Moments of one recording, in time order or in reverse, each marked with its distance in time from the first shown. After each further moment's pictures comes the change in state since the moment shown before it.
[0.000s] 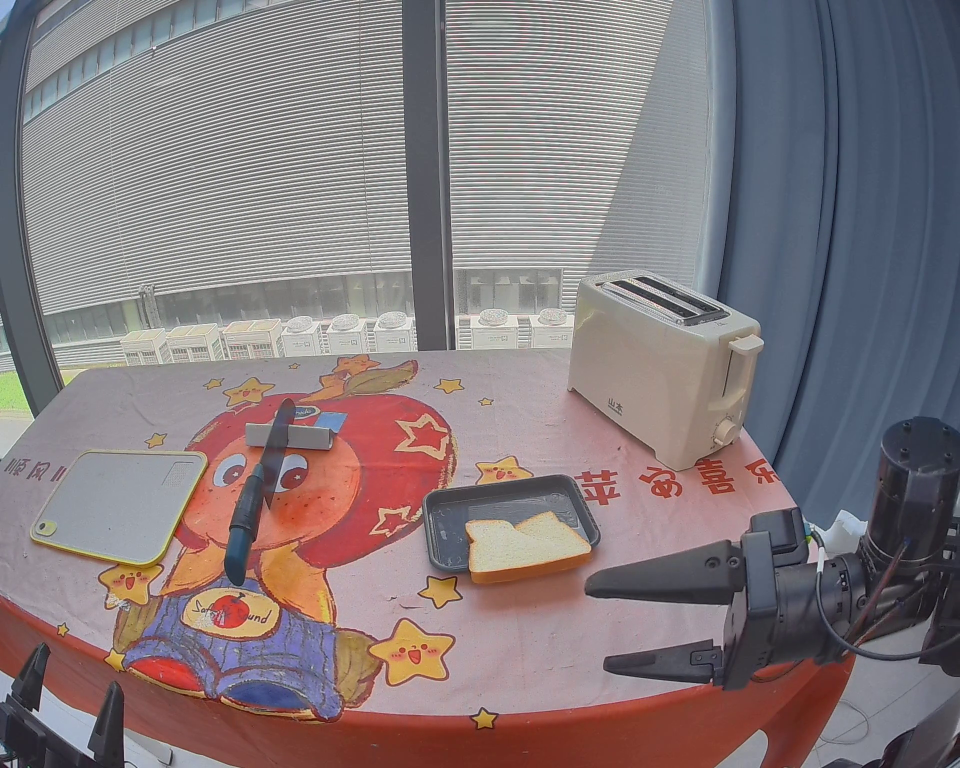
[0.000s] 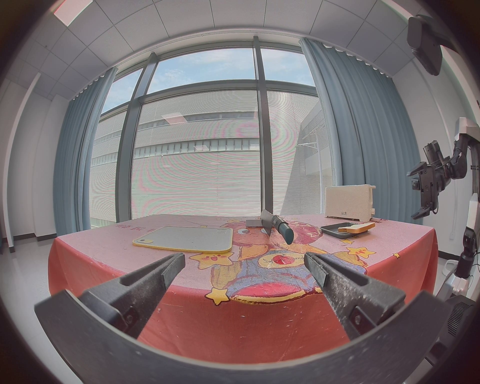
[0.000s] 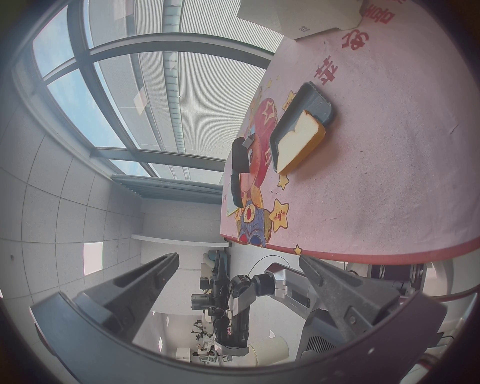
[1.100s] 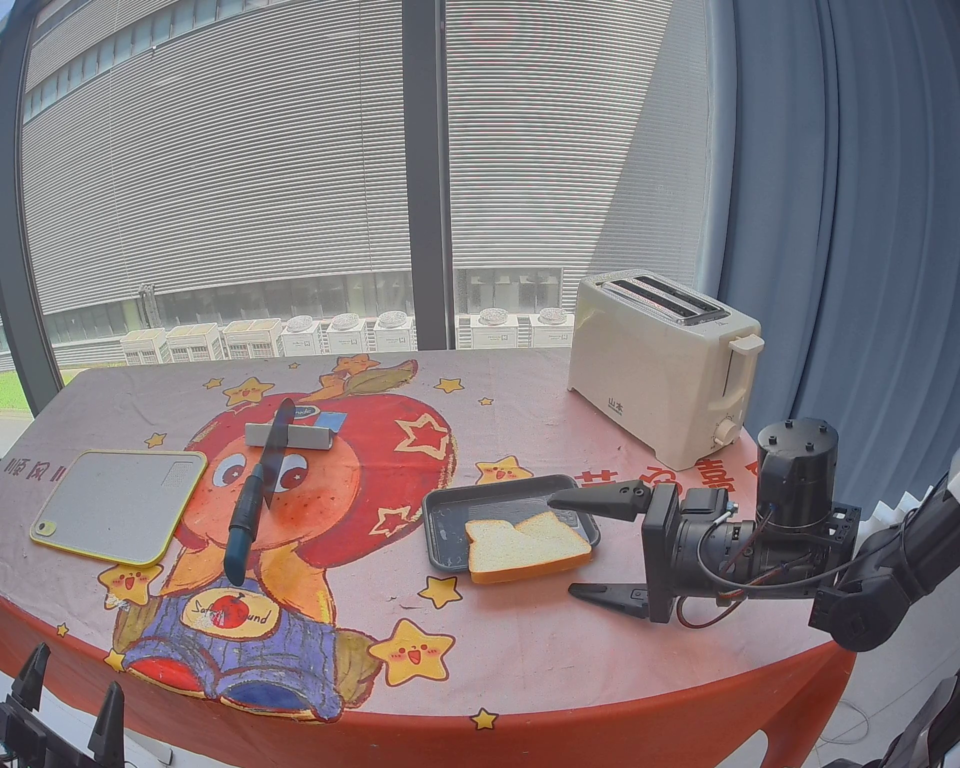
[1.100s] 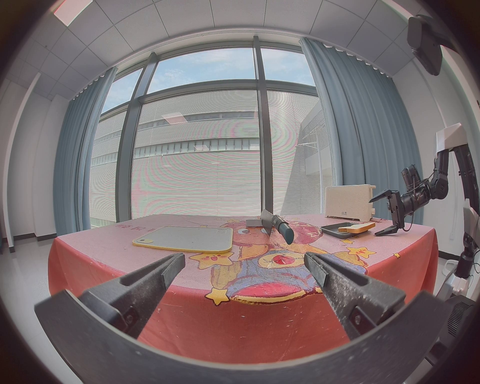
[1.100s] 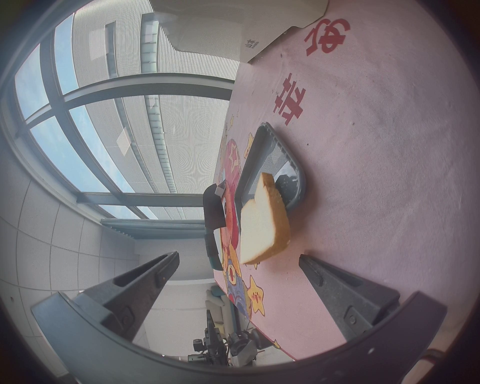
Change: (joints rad) left arm 0.001 0.000 0.000 0.000 0.000 0.000; right arm -0.157 0.392 -0.078 -0.289 -0.065 0.103
